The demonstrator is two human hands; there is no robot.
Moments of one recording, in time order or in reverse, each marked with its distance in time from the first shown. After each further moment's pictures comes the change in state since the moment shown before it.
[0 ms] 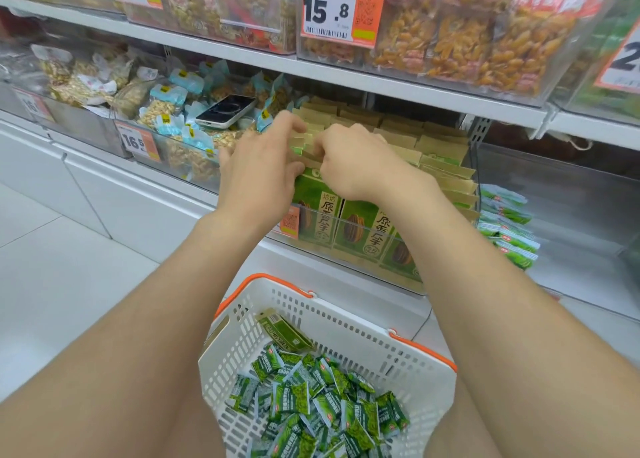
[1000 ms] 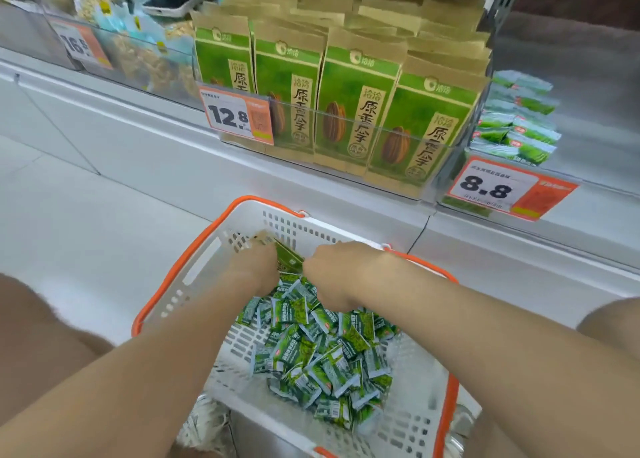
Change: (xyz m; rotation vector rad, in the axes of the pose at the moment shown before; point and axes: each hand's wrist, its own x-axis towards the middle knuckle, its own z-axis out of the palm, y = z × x) left_hand -0.190 -0.106 0.174 0.405 -1.011 -0.232; right_hand -0.143 0.005 0.158 -0.249 -0.781 -0.294
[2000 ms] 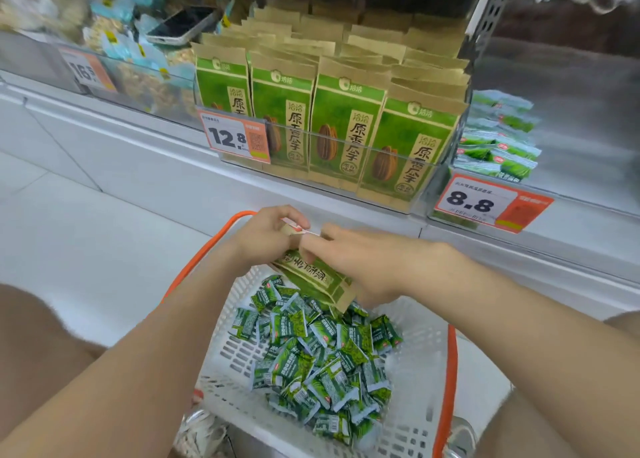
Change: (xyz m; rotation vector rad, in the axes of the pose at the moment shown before) left_hand -0.022 0.020 -0.084 -0.988 0.013 0.220; right_hand -0.037 0.048 -0.009 0.195 0.149 -0.089
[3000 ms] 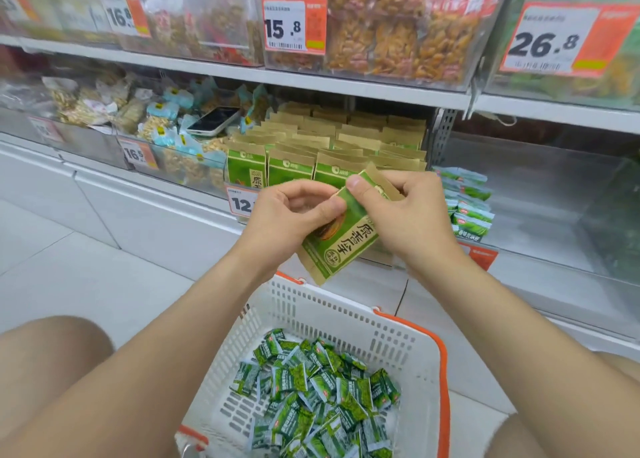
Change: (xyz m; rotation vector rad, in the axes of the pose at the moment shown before) left_hand -0.083 0.149 -0.007 -0.446 0.200 0.523; right_hand -0.060 -0.009 -0.076 0.909 1.251 0.184
